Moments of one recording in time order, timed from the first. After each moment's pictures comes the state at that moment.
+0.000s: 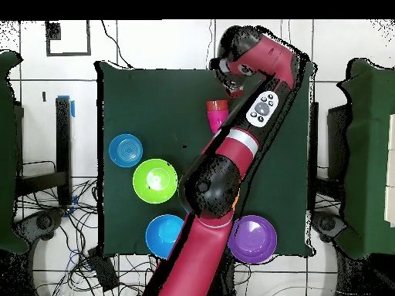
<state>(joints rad) -0.49 0.51 -1.93 0.15 1.82 1.46 2.52</state>
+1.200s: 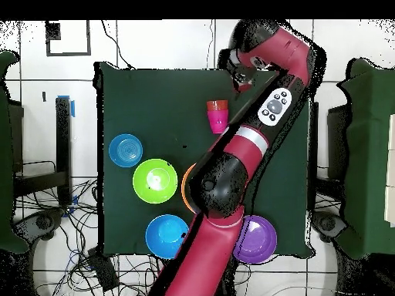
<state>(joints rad) -0.54 0.47 -2.01 0.15 1.94 1.52 2.52</state>
